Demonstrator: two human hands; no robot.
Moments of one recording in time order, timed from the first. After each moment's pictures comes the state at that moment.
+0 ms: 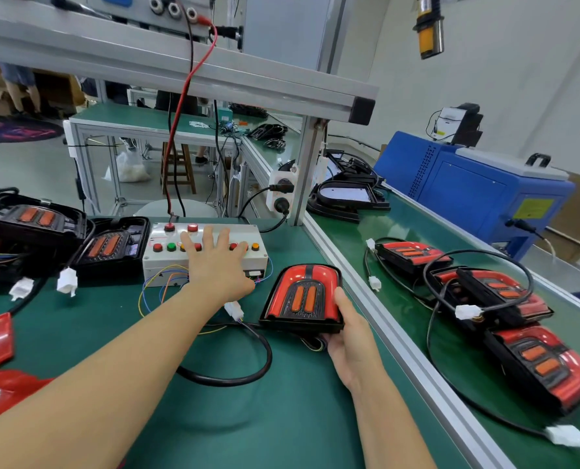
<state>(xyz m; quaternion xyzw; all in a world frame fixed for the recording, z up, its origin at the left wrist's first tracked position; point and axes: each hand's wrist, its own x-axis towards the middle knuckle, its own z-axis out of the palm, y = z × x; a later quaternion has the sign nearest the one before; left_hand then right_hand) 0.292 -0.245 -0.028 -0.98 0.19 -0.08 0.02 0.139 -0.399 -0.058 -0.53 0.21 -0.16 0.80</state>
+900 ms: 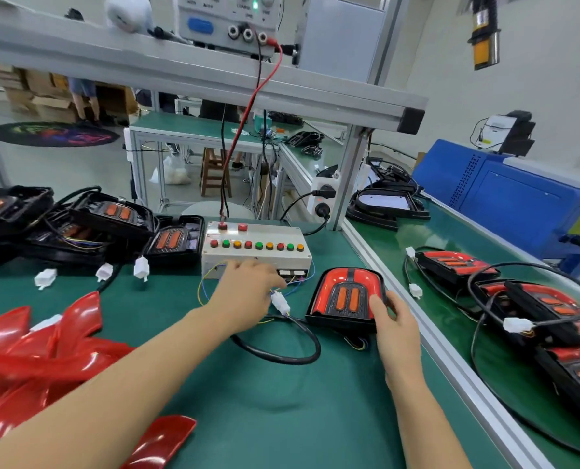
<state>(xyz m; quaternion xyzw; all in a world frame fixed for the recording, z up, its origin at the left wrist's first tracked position) 0.242 -0.181 -0.021 -0.92 0.35 -0.09 -0.11 0.134 -0.385 -0.056 -0.72 0.28 -0.26 0.58</state>
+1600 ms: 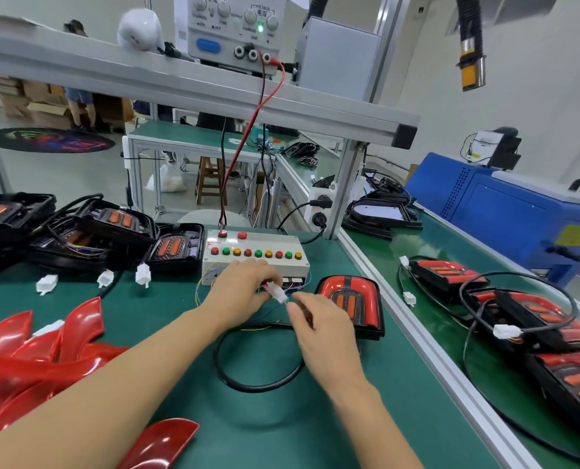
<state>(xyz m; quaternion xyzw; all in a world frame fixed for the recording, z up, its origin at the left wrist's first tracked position) 0.258 -0.173 -0.026 -0.87 0.39 -0.14 -0.28 0.139 -0.301 -0.029 -0.93 0.04 -0.23 0.28</state>
